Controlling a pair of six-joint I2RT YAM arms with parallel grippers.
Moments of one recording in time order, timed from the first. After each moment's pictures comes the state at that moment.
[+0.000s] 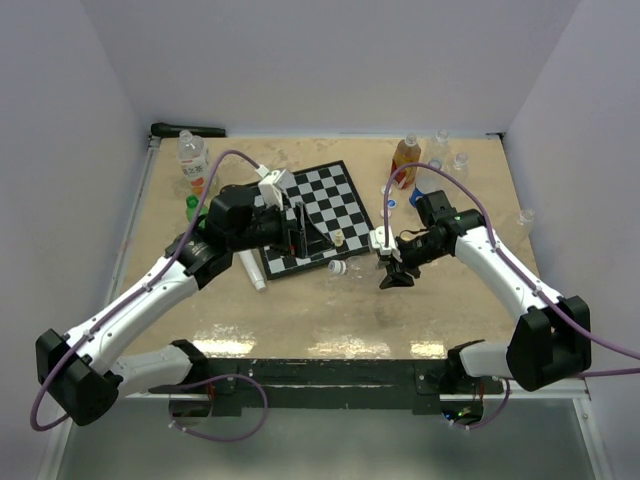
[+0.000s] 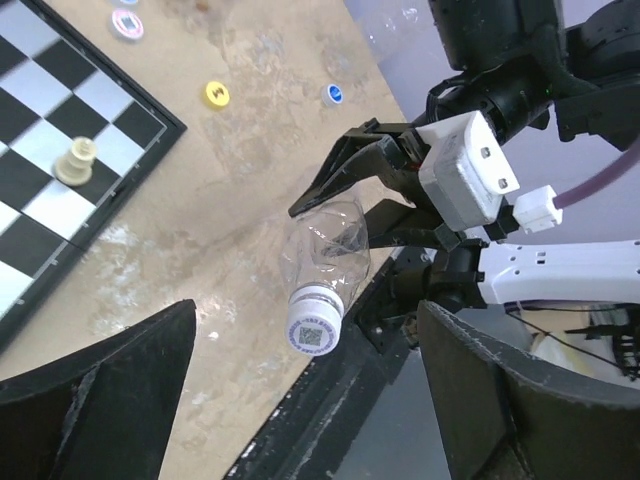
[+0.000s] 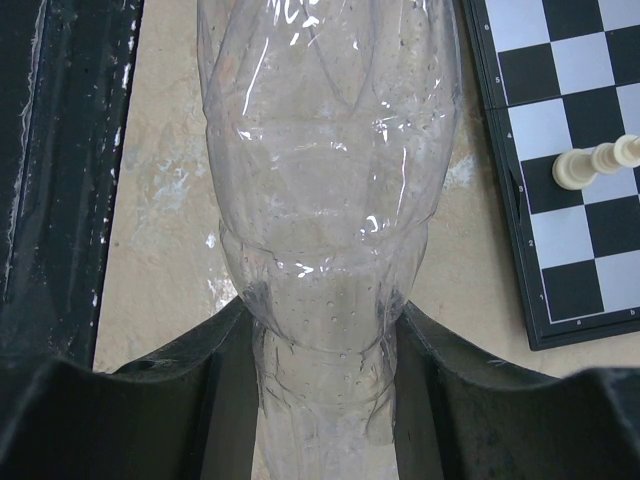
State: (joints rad) left arm -0.65 1.12 1.01 -0.27 0.43 -0.66; right arm 0.31 1.32 1.01 -1.00 -0.85 -1.26
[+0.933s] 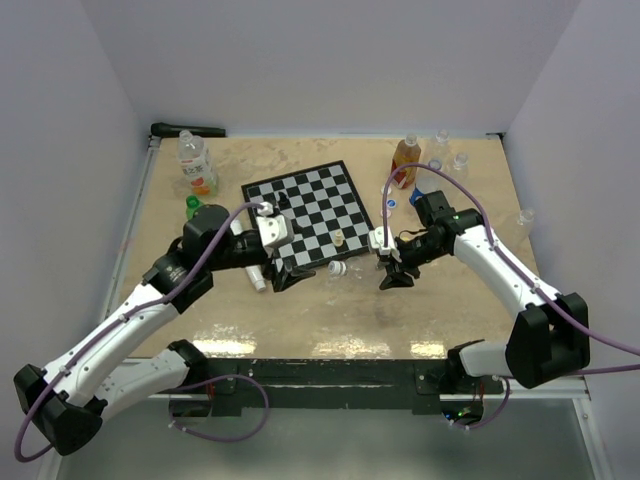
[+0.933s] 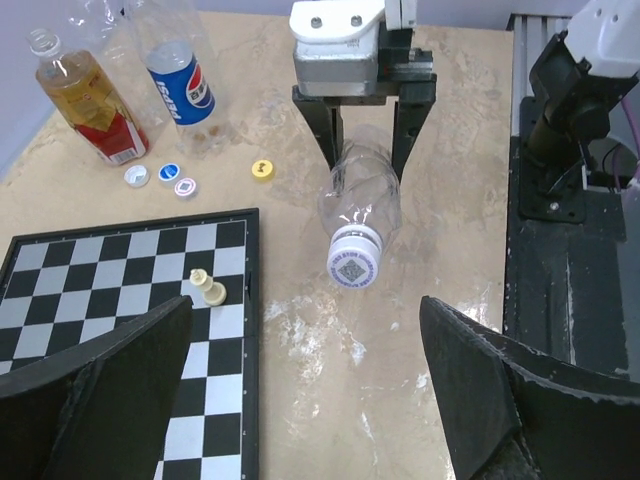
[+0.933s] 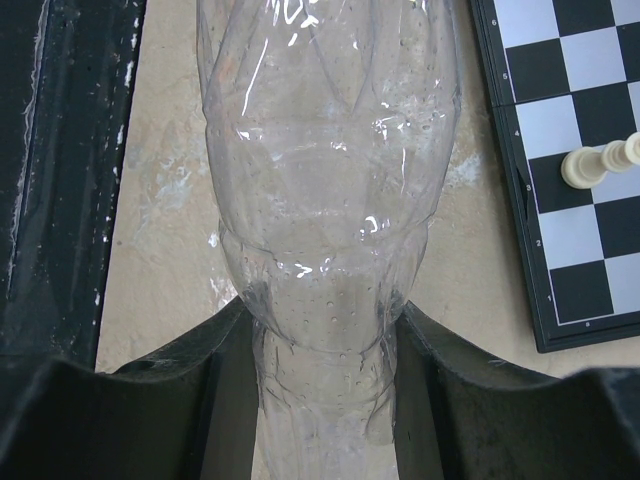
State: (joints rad) left arm -0.65 0.91 0.90 -0.23 0.60 0.22; right arm 0.31 1.34 1.01 -1.00 -0.85 -1.26
